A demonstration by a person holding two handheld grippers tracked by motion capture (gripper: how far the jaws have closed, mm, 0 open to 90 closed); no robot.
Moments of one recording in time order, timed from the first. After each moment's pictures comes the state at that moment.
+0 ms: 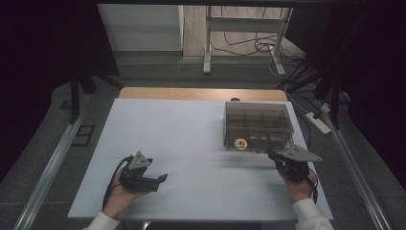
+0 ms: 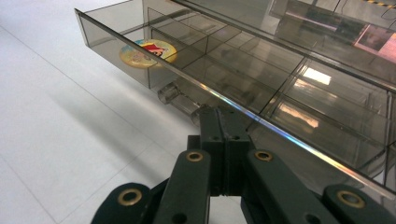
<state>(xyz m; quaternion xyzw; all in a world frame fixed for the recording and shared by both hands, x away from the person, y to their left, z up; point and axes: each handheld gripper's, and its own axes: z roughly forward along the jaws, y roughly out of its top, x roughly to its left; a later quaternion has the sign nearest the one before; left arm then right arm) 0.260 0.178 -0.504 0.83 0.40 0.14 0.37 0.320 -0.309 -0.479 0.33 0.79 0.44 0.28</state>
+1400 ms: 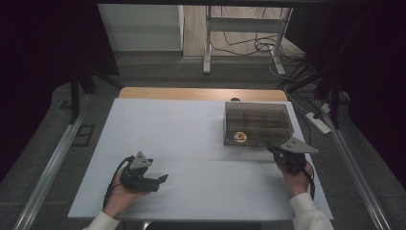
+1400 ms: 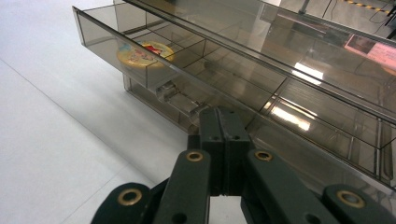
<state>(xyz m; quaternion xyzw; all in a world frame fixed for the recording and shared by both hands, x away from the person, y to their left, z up) 0.262 0.177 -0.507 0.83 0.39 0.14 0.37 0.344 -0.306 -0.479 0.33 0.78 0.43 0.30</state>
